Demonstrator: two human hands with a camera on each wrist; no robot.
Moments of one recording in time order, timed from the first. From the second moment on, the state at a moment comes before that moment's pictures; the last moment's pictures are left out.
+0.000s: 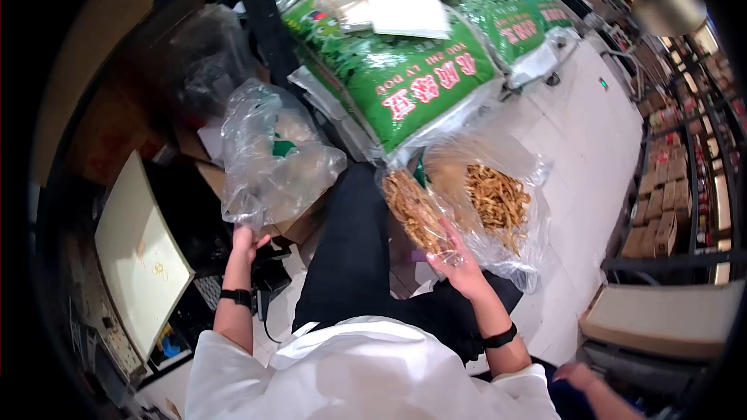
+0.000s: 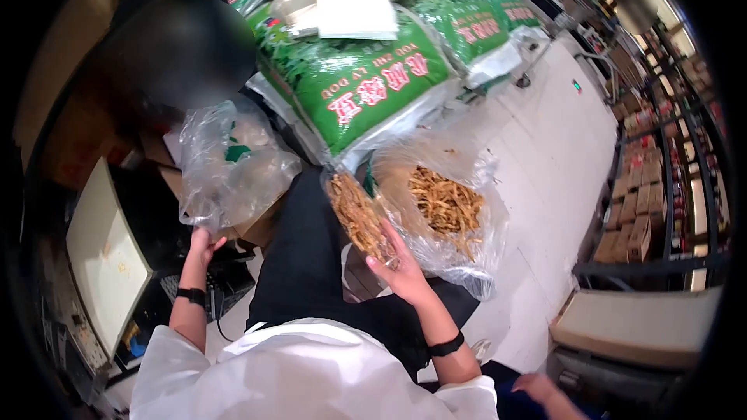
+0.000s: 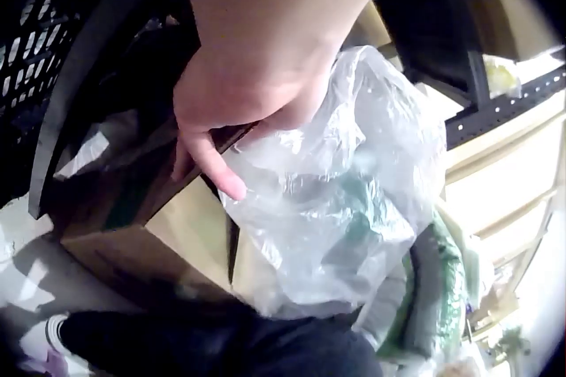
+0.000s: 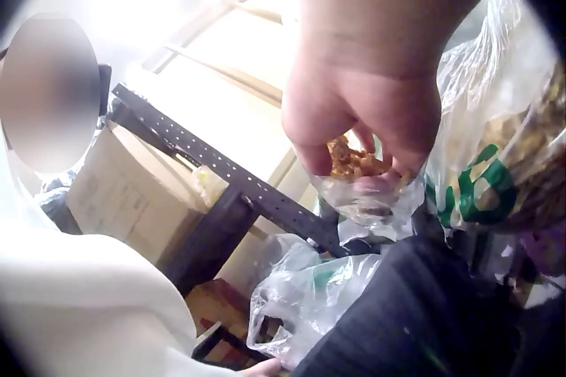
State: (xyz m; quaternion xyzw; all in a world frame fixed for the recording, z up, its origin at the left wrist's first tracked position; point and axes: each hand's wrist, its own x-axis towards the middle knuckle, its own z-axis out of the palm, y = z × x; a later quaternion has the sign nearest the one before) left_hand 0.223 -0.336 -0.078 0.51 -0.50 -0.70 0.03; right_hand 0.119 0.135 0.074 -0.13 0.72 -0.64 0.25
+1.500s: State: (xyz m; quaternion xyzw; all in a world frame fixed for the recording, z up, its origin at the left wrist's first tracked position) left_hand 0.159 -0.312 -0.015 0.21 -0.90 -0.23 0.31; right_hand 0.104 0.159 0.079 -0.21 0.73 -0.61 0.23
